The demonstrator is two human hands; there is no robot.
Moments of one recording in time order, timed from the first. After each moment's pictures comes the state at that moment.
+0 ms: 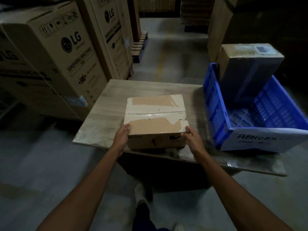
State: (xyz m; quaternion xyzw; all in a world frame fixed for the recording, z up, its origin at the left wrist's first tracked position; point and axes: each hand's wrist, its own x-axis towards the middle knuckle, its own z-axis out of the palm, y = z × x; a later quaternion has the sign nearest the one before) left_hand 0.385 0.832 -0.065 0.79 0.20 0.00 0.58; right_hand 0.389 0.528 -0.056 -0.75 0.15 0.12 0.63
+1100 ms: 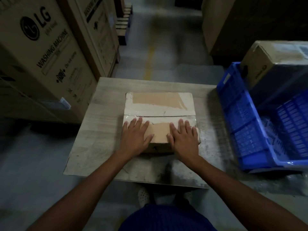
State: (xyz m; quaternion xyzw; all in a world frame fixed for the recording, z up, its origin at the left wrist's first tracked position) left_hand 0.541 0.892 -0.082 0.99 -0.11 -0.01 0.06; right_hand 0.523 0.670 -0.075 -0.99 -0.05 0.06 0.07
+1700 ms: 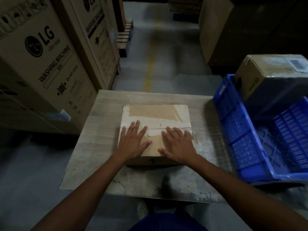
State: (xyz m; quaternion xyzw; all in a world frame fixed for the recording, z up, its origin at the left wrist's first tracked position) left_hand 0.576 0.892 -0.082 0.99 -0.12 -0.10 0.06; right_hand 0.562 0.657 -0.059 -0.97 -0.19 0.13 0.04
